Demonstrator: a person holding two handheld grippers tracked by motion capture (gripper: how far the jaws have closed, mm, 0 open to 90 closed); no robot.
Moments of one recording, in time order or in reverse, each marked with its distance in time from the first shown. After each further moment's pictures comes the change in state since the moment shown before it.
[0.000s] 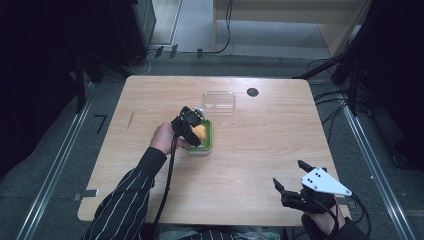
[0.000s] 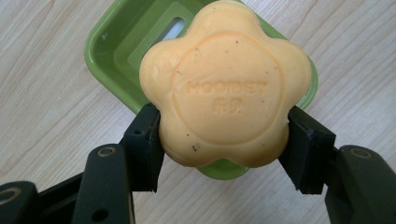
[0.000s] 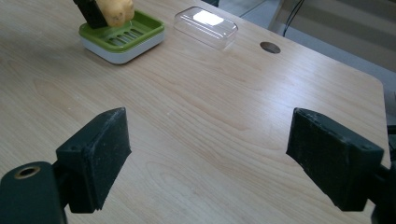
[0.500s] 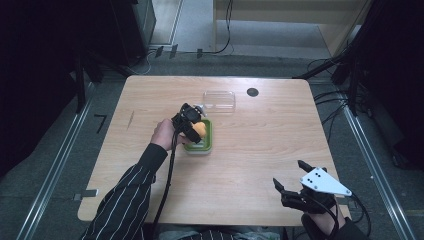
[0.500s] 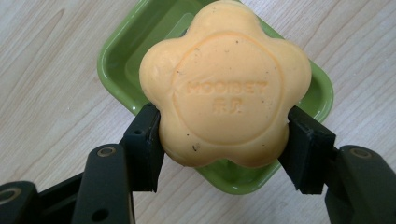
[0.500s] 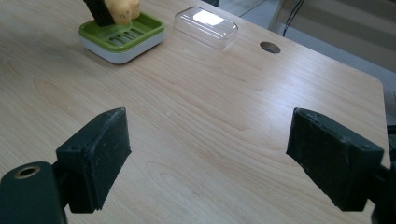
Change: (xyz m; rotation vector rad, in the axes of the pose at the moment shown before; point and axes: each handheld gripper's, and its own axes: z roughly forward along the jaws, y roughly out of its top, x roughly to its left) left arm 0.010 0.008 0.004 -0.010 -0.005 -0.009; right arm 0.000 0.000 0.000 0.001 0.000 -0.002
